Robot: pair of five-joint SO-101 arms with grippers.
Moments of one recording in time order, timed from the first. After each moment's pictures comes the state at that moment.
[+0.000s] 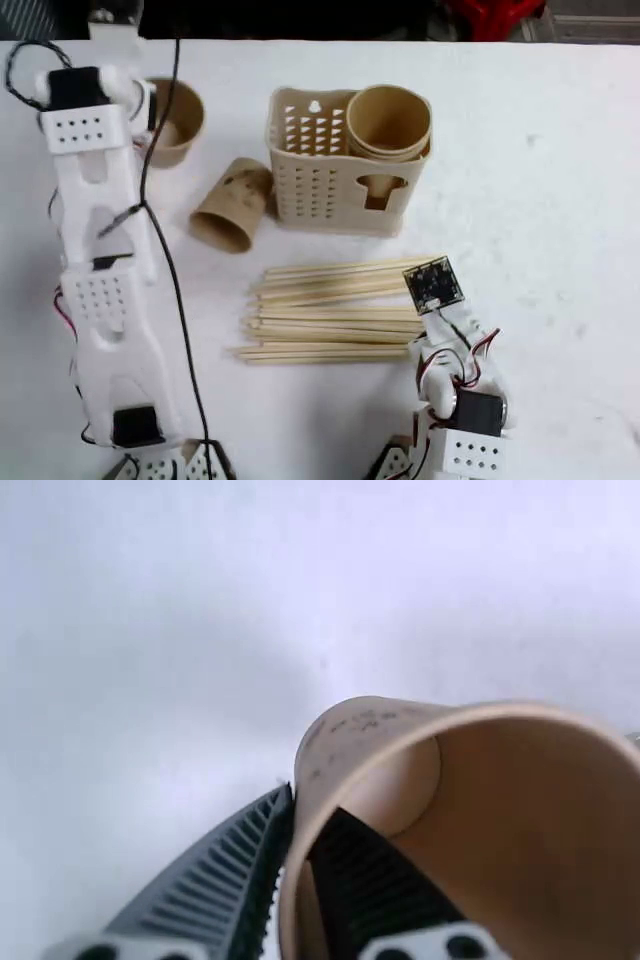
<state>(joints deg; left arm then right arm) -15.4 43.8 -76.2 102.3 -8.6 5.6 -102.8 96.4 69.6 31.2</state>
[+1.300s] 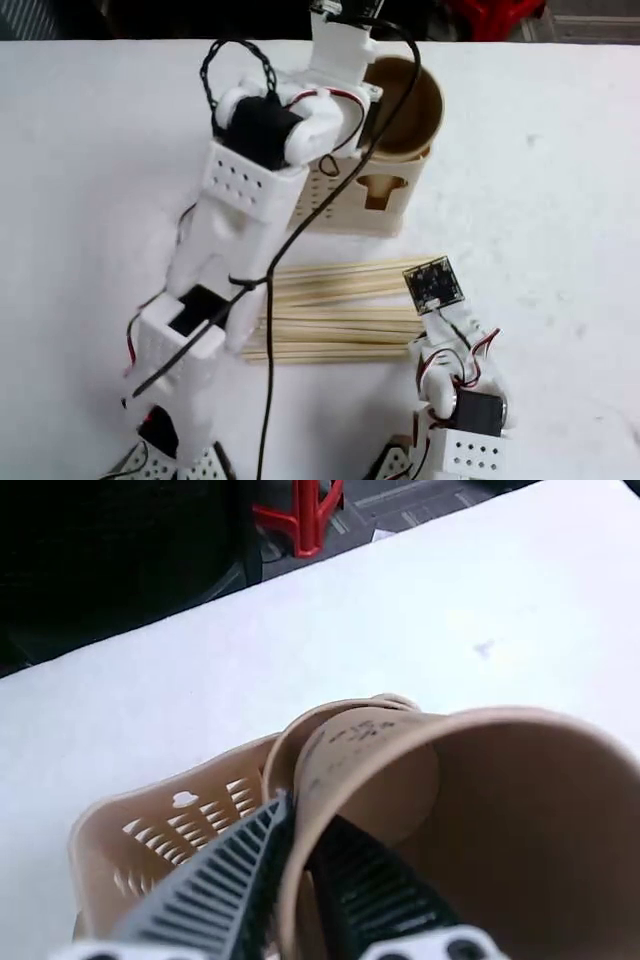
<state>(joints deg) 24.9 29.1 -70.9 91.8 5.6 5.6 -102.8 96.4 69.6 31.2</state>
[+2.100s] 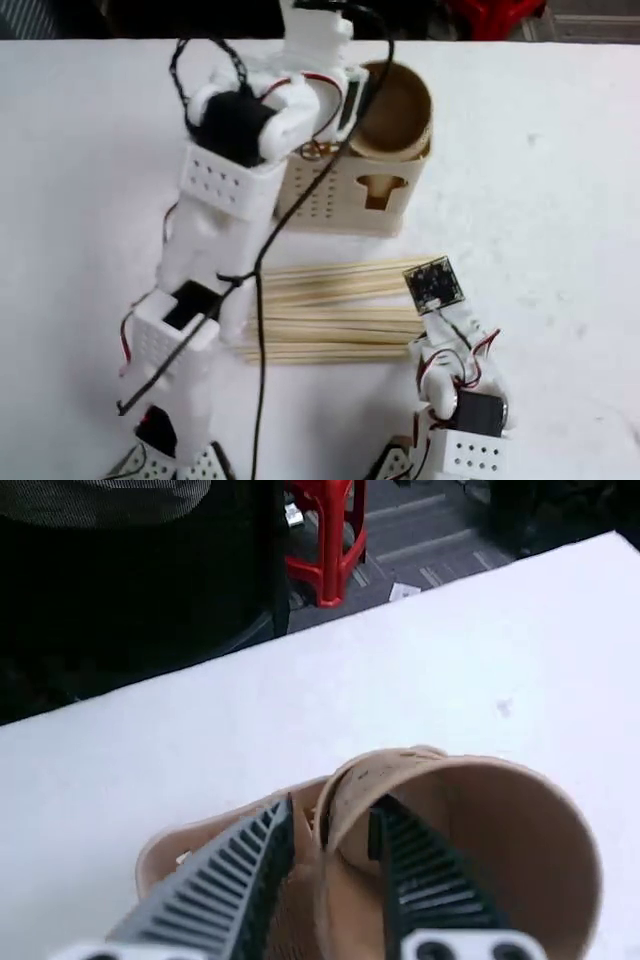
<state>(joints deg) 21.3 29.6 -77.5 90.2 5.6 5.6 -102.8 96.4 69.6 31.2</state>
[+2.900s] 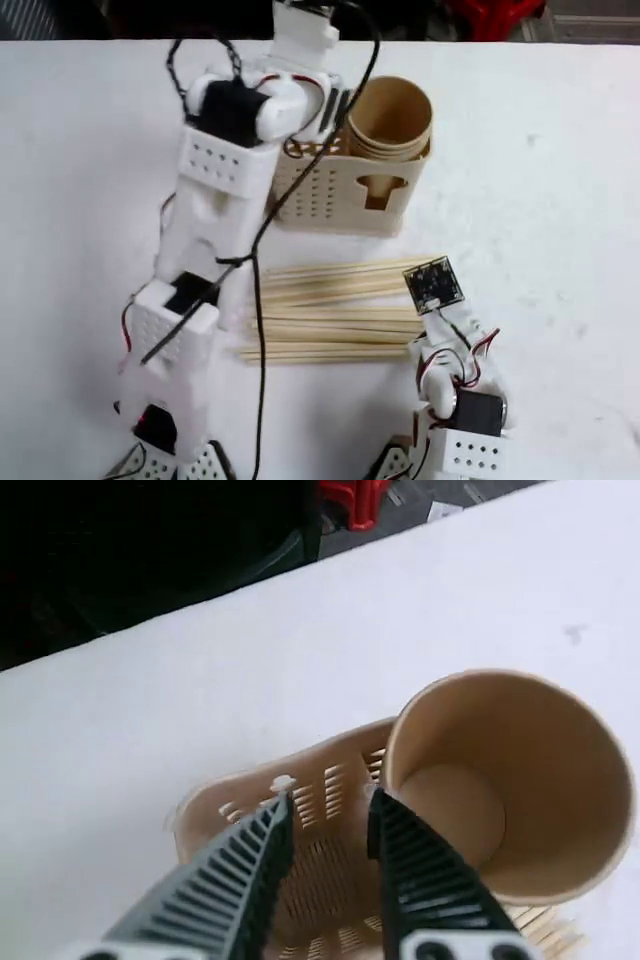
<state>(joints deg) 18.5 34.5 -74.6 94.3 0.7 5.6 -102.8 96.4 69.6 31.2</state>
